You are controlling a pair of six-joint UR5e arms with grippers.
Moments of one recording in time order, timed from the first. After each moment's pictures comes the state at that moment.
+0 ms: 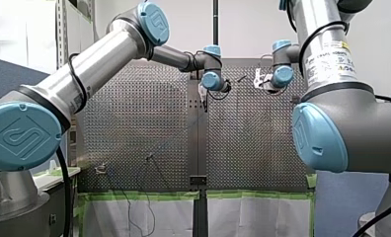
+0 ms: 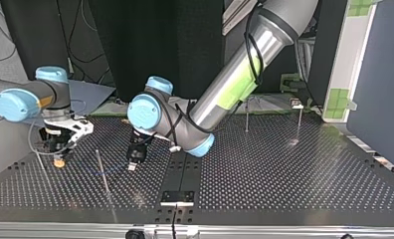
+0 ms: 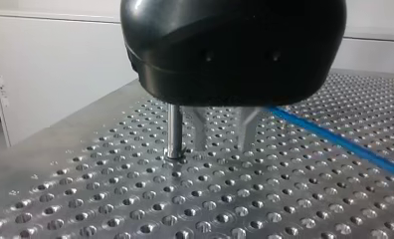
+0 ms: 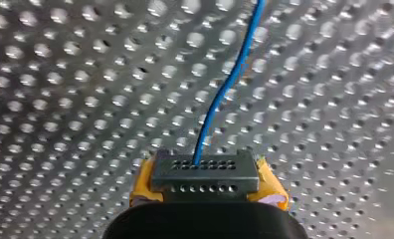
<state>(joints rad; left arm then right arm) -0.66 -2.36 -0.79 -3.06 -1.80 -1.75 1.77 -1.10 1.31 -0.16 1.54 1.65</state>
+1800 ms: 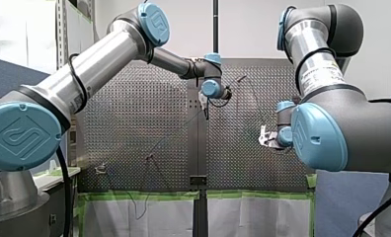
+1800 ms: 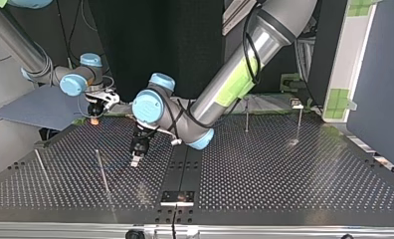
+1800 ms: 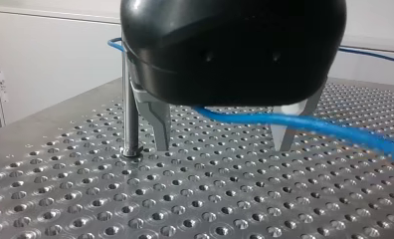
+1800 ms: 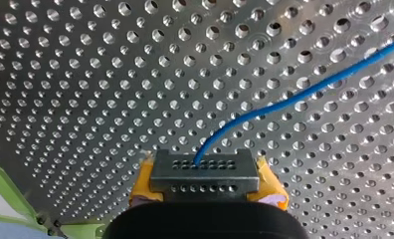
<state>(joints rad) -0.66 -2.37 -0.87 -2.99 -1.79 -1.79 1.73 -0.79 1.53 -0.49 1.56 1.65</state>
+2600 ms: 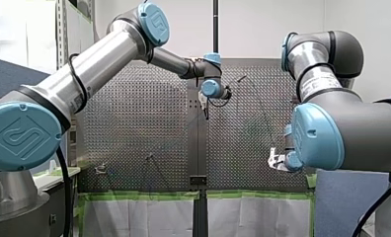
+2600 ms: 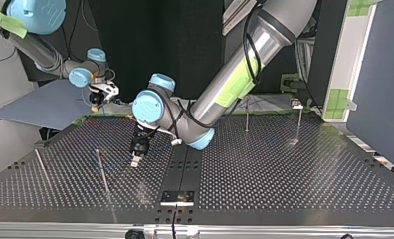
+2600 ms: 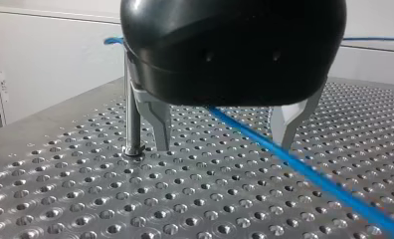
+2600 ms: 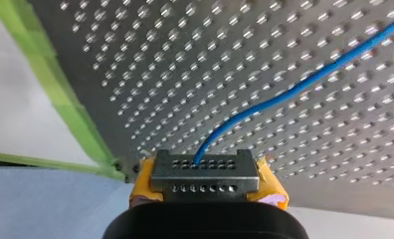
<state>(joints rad) -0.66 -2.37 -0.87 -2.99 -1.79 -1.79 1.67 -0.60 1.53 -0.62 1.62 1.66</state>
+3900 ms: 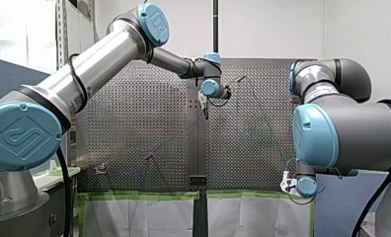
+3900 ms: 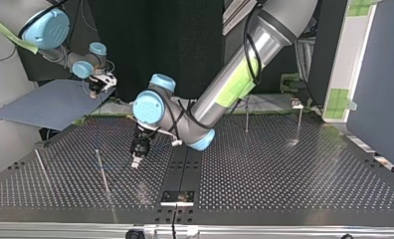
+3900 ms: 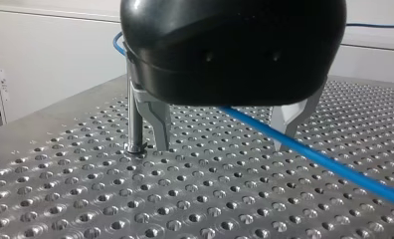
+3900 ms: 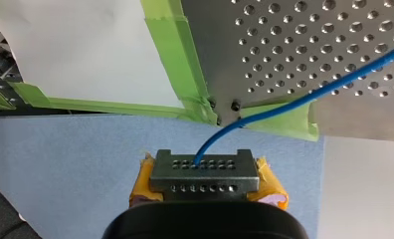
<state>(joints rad) -0.66 -2.37 -0.86 -3.00 -1.79 -1.79 1.59 -0.40 1.48 -0.70 1.62 1.67</state>
